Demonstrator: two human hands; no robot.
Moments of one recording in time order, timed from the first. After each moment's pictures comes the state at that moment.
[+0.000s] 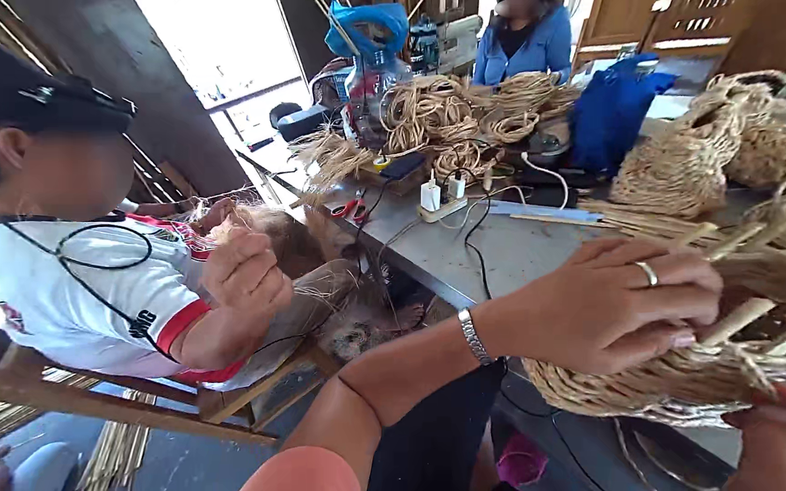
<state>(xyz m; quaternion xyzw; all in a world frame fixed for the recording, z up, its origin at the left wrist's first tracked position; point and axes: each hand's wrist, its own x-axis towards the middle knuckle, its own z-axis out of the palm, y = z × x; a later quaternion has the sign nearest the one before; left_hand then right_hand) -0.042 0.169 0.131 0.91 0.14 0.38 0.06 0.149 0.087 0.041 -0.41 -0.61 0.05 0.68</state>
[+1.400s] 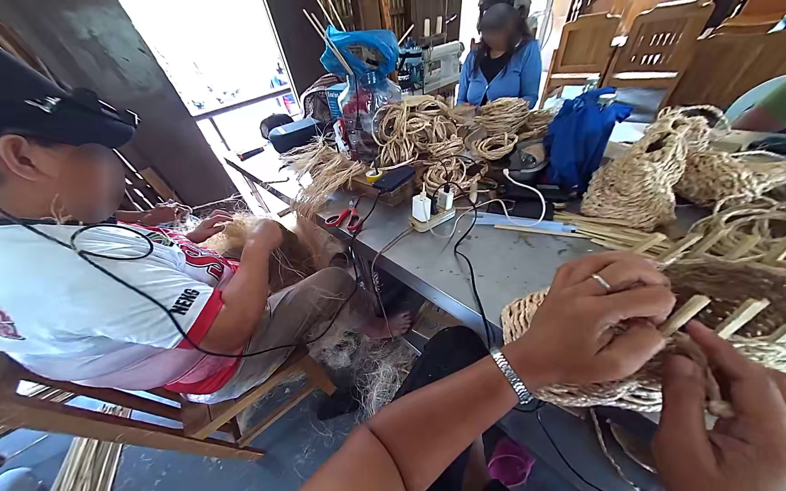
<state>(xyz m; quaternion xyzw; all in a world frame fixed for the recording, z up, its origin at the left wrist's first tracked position) 0.002 0.165 0.091 0.77 0.16 0.60 0.11 0.132 0.079 0.067 -0.48 -0.67 -0.06 0.57</state>
